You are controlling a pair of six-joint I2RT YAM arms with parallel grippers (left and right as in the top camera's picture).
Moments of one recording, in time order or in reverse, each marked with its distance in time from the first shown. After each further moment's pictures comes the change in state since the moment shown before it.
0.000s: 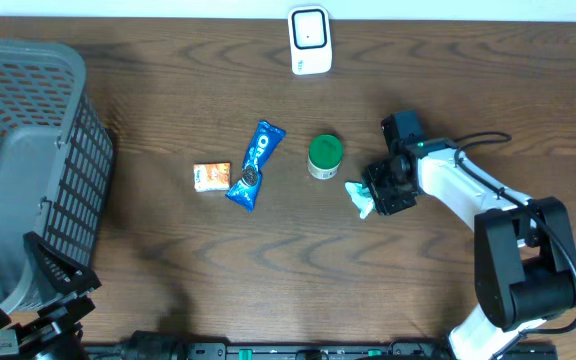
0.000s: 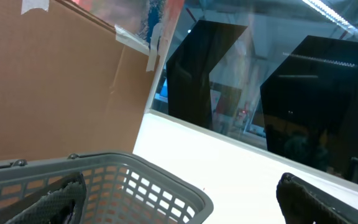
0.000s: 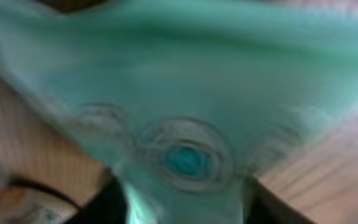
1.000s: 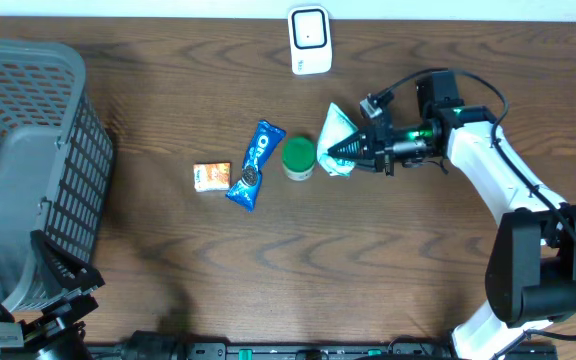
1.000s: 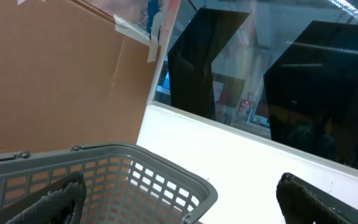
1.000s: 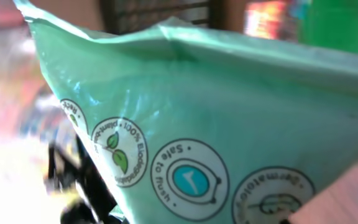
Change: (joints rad) left arm 0.000 0.000 0.000 -0.046 0.000 0.000; right arm -0.123 -0.006 0.227 -0.131 -1.191 -1.192
